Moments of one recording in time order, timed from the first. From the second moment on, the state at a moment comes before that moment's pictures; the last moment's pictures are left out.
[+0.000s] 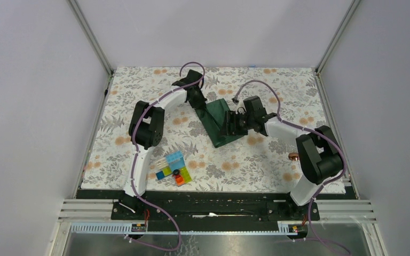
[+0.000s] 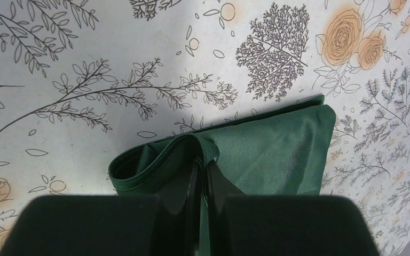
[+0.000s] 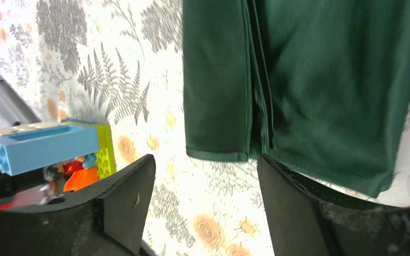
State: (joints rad) left arm -0.41 2.34 1.90 -0.55 0.04 -0.85; right arm 0.43 1.71 0.96 -0.12 -0.52 0.43
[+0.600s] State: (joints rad) left arm -0.41 2.34 1.92 -0.55 0.07 -0.83; right arm 0.48 2.16 1.49 -0.10 -0.39 0.29
